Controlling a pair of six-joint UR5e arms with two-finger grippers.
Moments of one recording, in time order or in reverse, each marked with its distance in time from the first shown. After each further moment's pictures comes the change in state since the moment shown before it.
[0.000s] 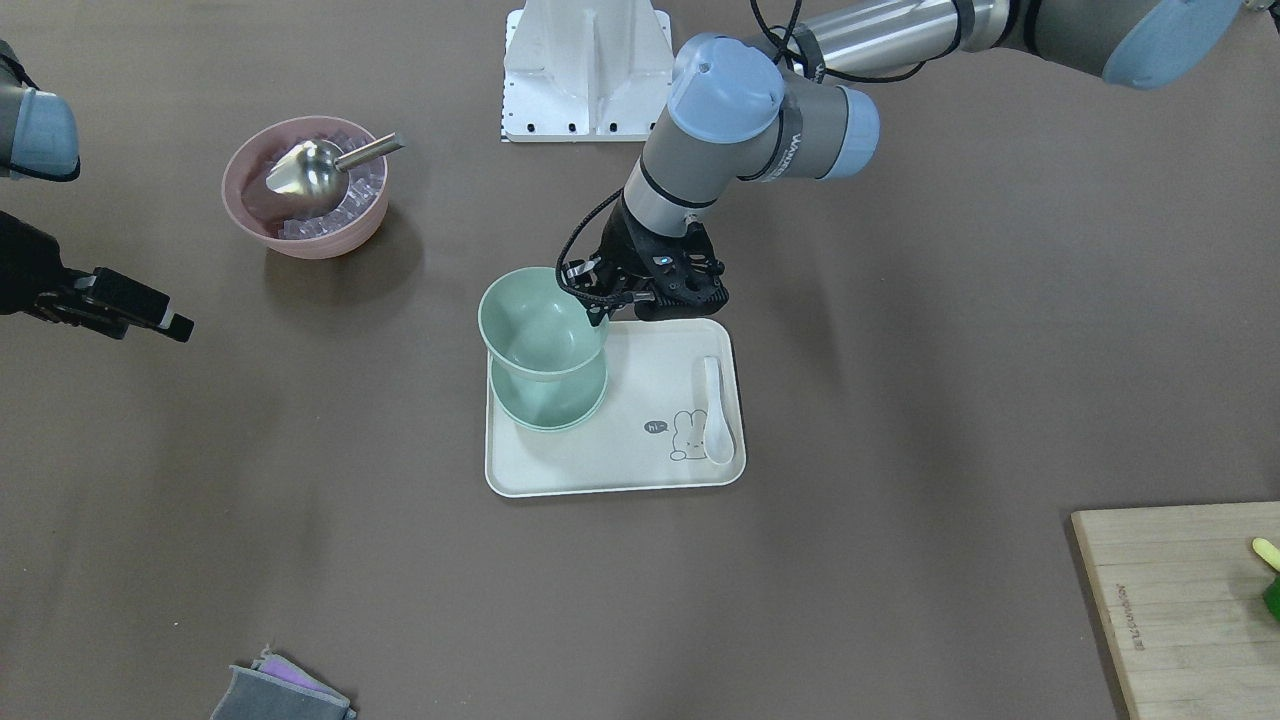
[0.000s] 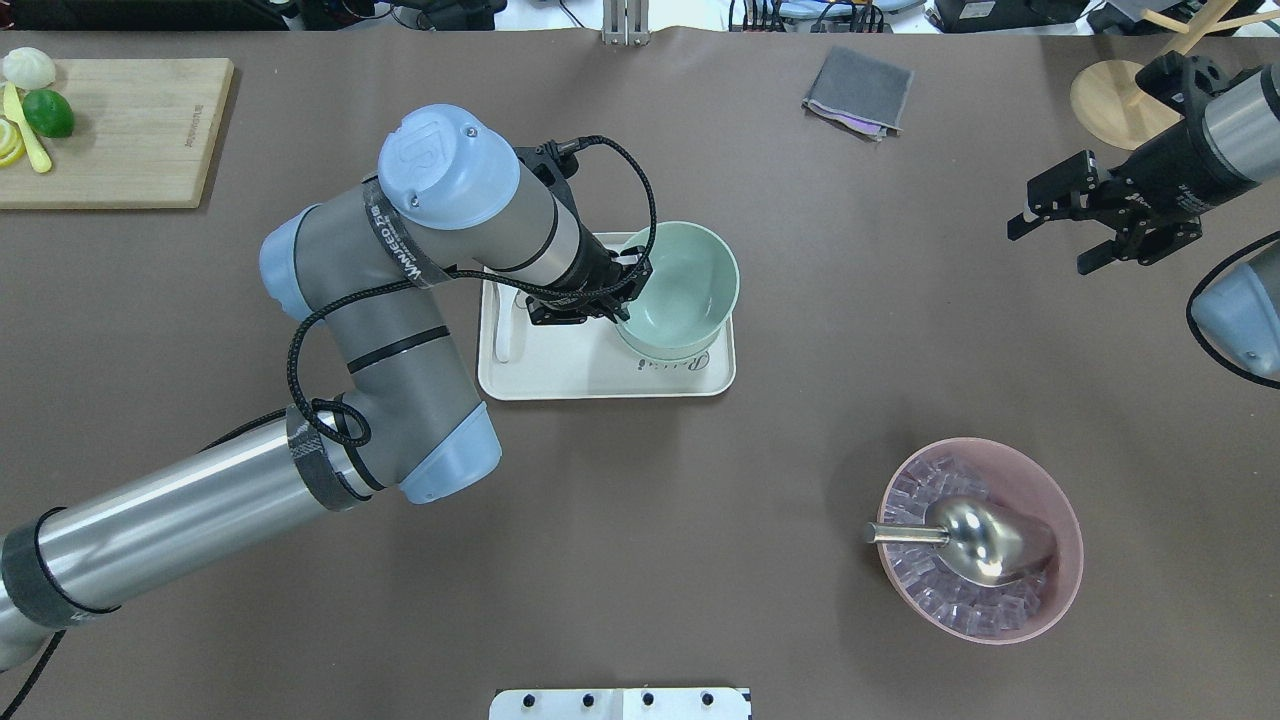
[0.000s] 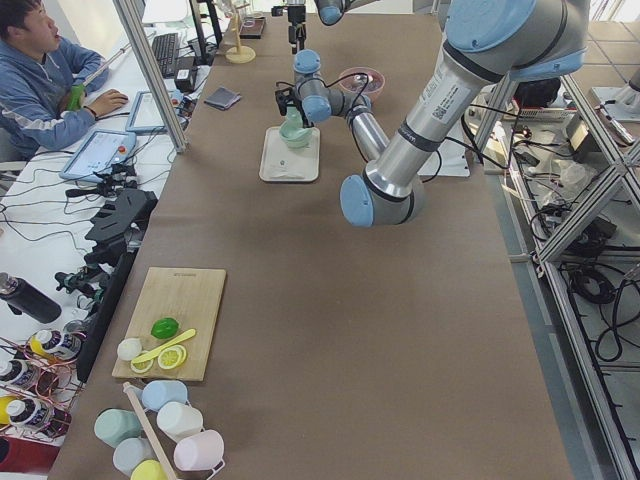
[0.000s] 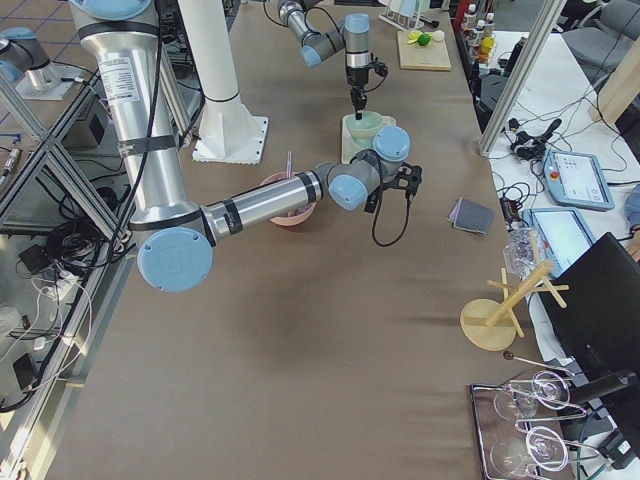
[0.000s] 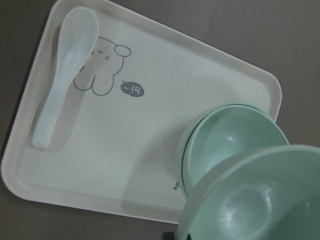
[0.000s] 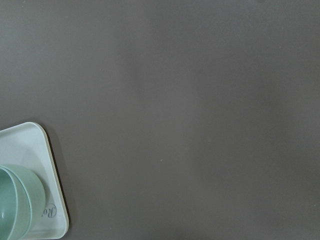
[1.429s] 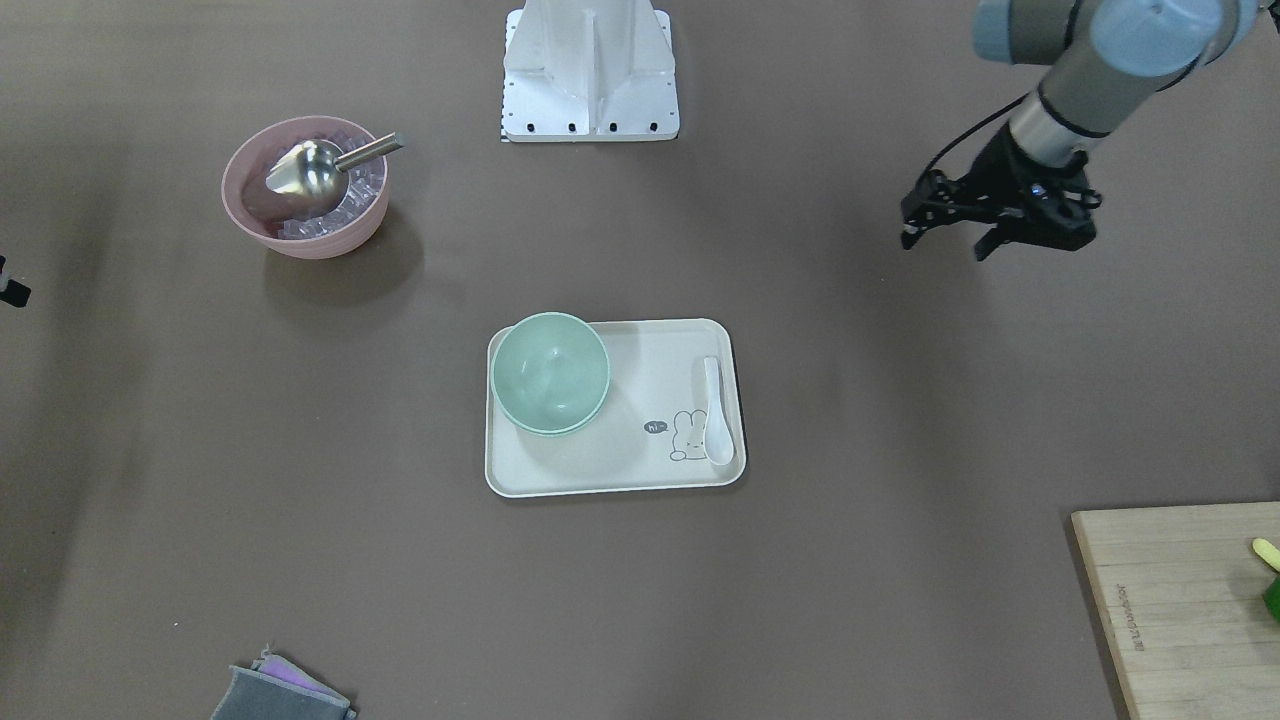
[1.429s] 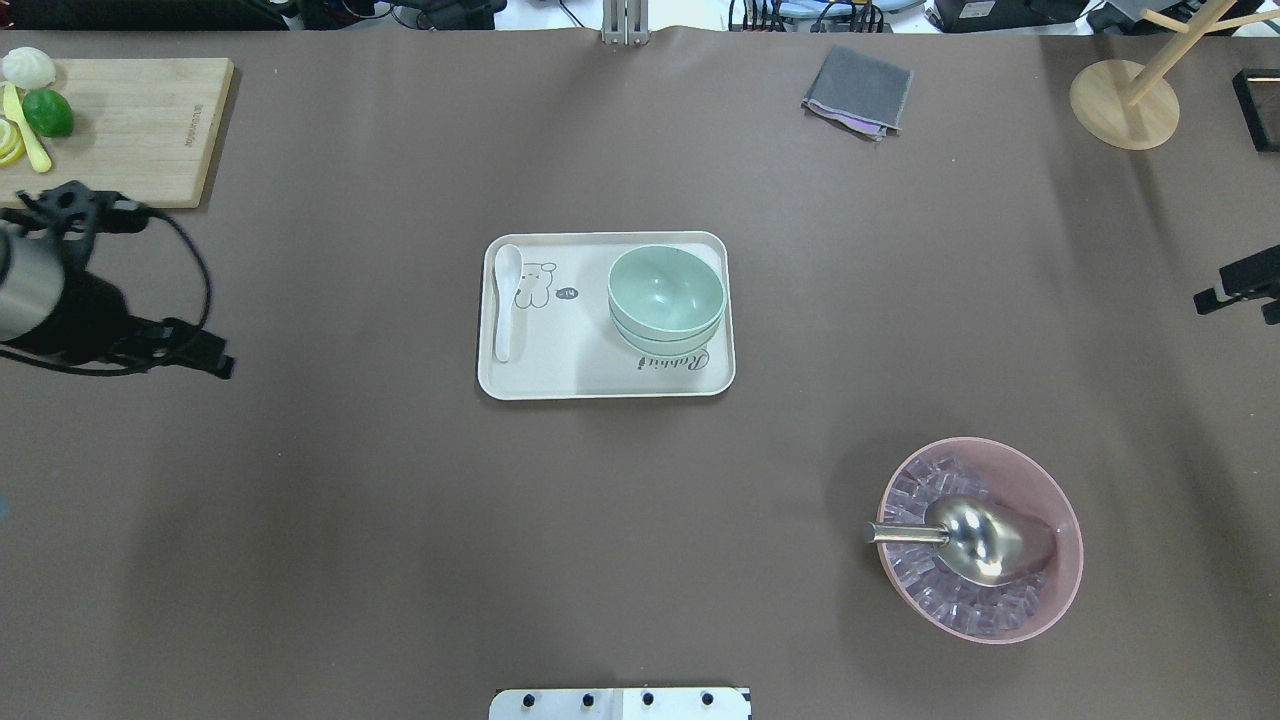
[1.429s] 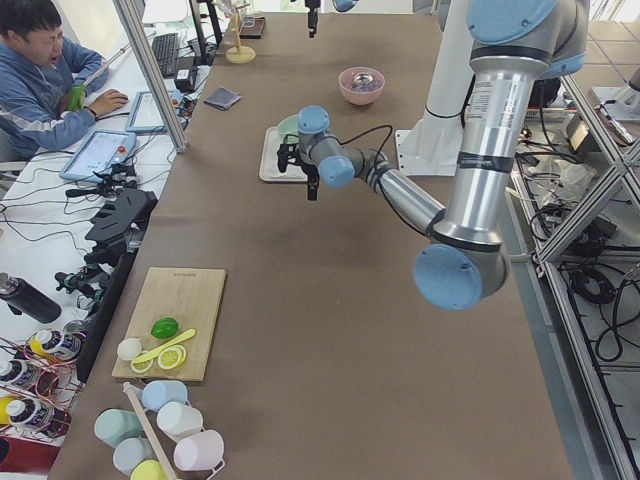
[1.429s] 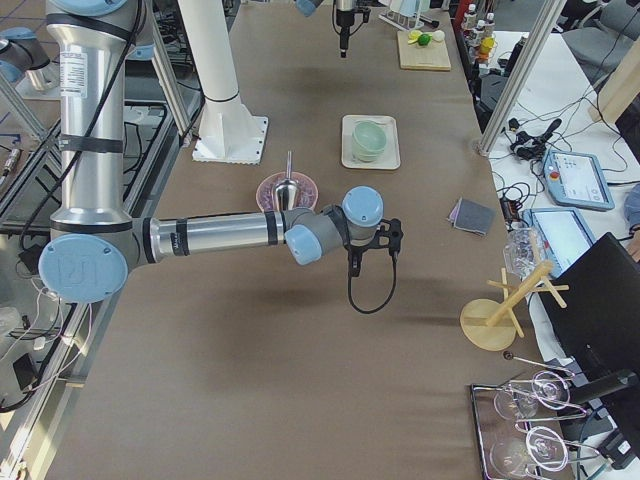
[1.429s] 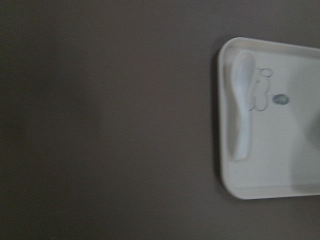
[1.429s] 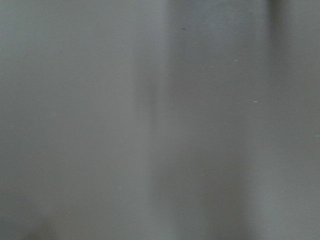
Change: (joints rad) left arm -0.324 0.857 -0.502 0.063 -0.206 0.844; right arm 0.178 -0.283 -0.035 -0.015 -0.037 -0.618
